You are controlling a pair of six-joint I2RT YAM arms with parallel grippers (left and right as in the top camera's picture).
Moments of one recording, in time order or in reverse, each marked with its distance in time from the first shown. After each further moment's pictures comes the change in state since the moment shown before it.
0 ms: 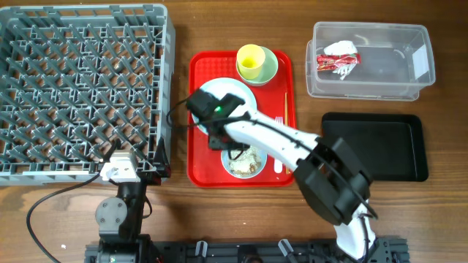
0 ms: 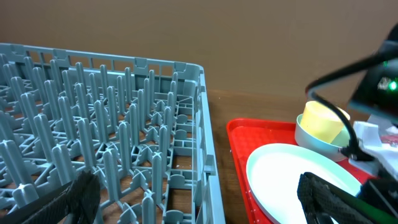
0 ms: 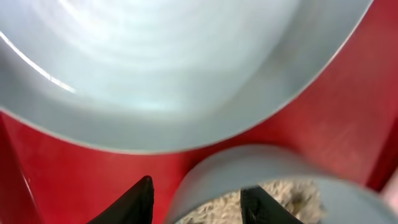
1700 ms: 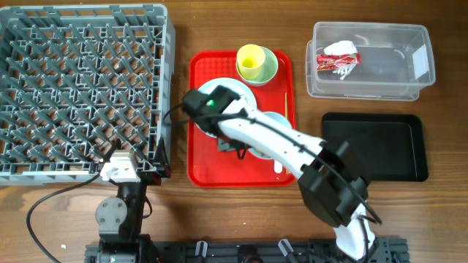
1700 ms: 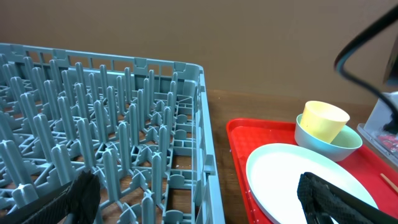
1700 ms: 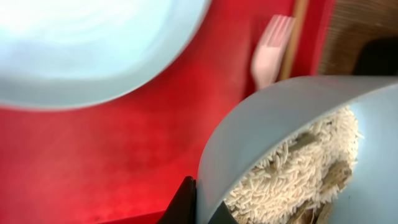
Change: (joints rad) left arm -0.001 0.000 0.000 0.000 0.000 0.000; right arm 0.011 0.002 0.177 -0.386 0.198 -0.051
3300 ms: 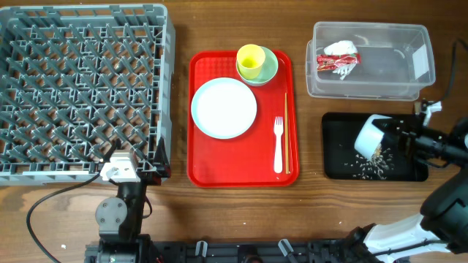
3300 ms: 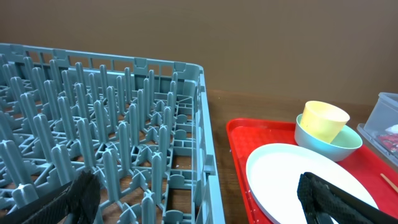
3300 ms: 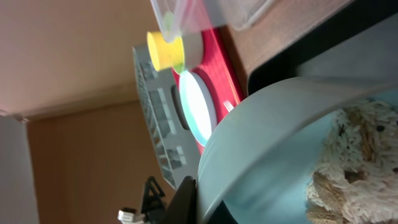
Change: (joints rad) left arm 0.000 0.000 0.000 0.000 0.000 0.000; right arm -1.602 -0.319 -0.631 0.121 -1.434 -1.073
